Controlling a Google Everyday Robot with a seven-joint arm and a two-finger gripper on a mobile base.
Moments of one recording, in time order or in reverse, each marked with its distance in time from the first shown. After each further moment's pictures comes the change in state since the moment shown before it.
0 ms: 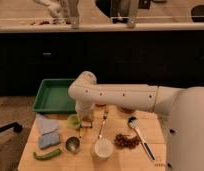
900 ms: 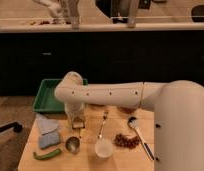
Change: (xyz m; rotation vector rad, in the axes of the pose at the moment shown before) arm -0.006 -0.046 -0.004 -0.030 0.007 -0.131
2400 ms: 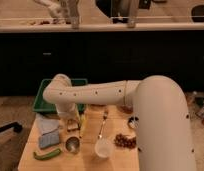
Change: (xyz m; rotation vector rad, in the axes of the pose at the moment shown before) arm 0.003 -0.028 0.021 -0.059 -0.056 -0.051
